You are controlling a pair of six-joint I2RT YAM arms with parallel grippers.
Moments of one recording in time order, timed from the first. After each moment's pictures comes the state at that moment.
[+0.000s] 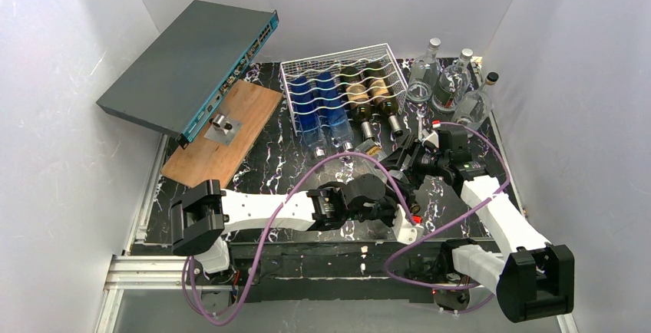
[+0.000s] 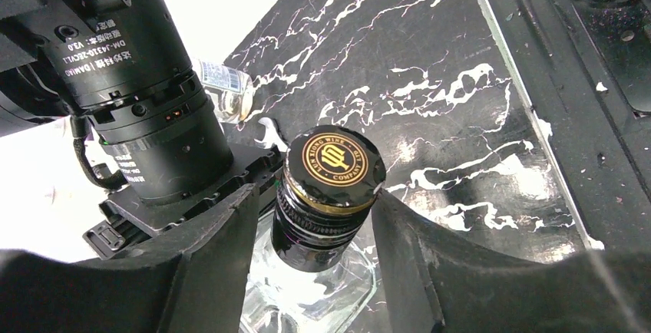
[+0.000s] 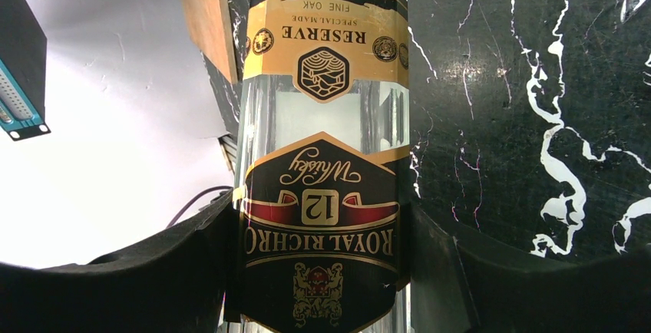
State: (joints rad) left arm -1.34 1.63 1.10 0.18 0.06 0.93; right arm 0.20 1.04 0.67 -0.42 -0.67 0.86
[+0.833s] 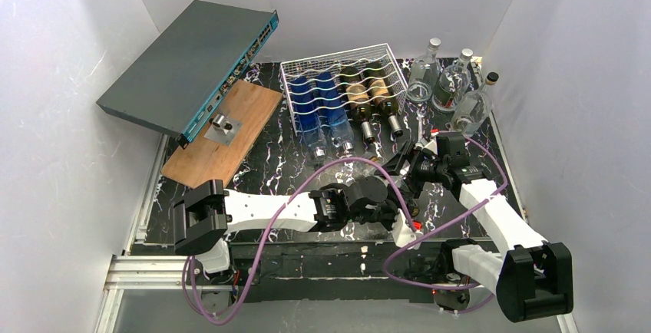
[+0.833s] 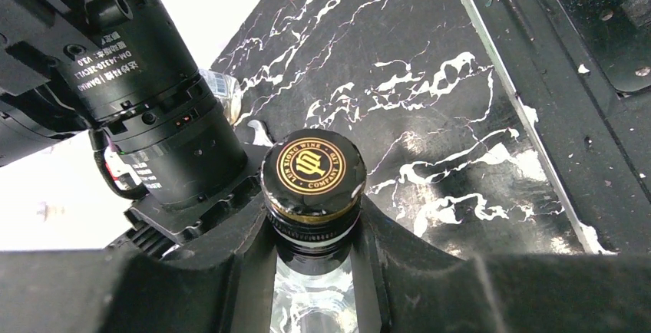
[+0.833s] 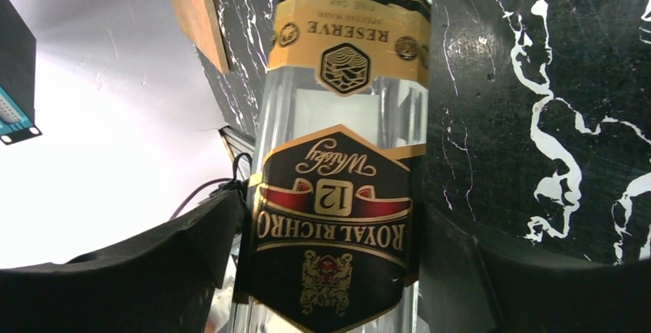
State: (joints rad) left arm -1.34 1.65 1.10 0.15 0.08 0.99; right arm 0.20 1.04 0.61 -0.41 -0.69 0.88
